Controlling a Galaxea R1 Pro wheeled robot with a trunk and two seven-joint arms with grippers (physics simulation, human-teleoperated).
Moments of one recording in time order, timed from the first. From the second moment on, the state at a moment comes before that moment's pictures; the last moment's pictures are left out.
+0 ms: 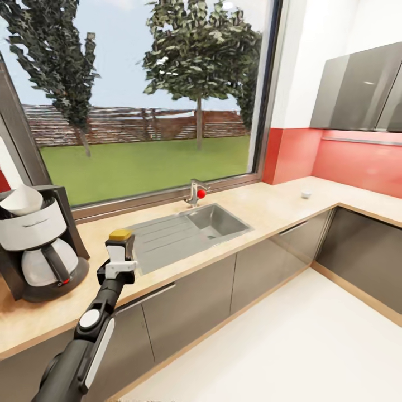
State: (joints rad) left arm -0.34 0.01 0.01 -1.35 -0.04 0.05 0.06; right arm -0.26 -0.11 -0.14 -0.07 0.15 -0.02 0.11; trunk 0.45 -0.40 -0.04
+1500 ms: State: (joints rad) left arm -0.32 0.01 0.01 -1.35 -0.03 0.04 0.06; right arm -0.26 -0.11 -0.14 -0.07 0.15 -0.02 0.11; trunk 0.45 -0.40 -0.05
